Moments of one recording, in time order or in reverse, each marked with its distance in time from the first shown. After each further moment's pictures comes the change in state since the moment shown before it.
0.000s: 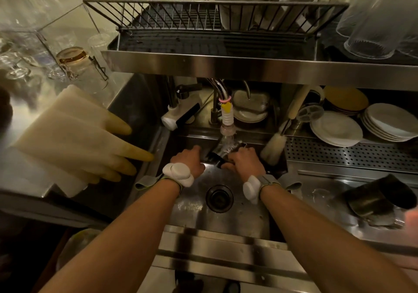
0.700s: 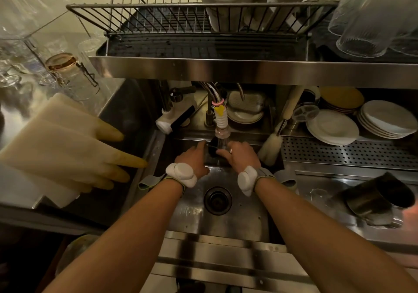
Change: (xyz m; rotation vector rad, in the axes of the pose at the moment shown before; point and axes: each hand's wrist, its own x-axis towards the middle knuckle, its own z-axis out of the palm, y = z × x) left_hand 0.012 0.016 0.001 -0.044 0.017 0.108; right_hand 0.010 -0.001 -0.015 0.360 0.109 0.157
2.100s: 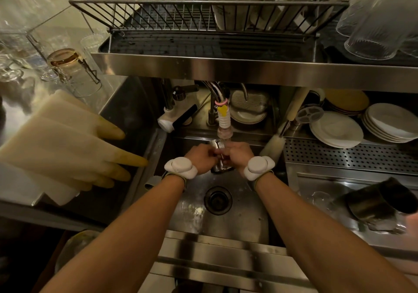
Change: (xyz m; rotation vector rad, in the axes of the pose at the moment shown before) left_hand 0.012 0.011 -0.002 -0.396 -0.061 0.004; right_hand 0.009 -0.010 0.007 0.988 -0.082 0.296
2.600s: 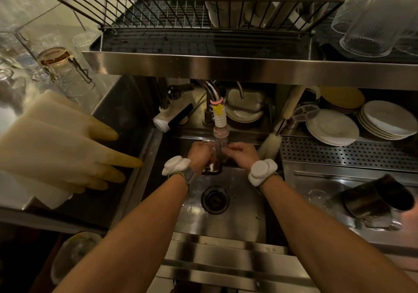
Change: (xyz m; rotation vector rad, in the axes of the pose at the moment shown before) left_hand 0.014 0.012 0.017 -0.832 0.142 -0.239; right_hand 0.002 0.008 -0.024 -0.249 0.049 -0.053
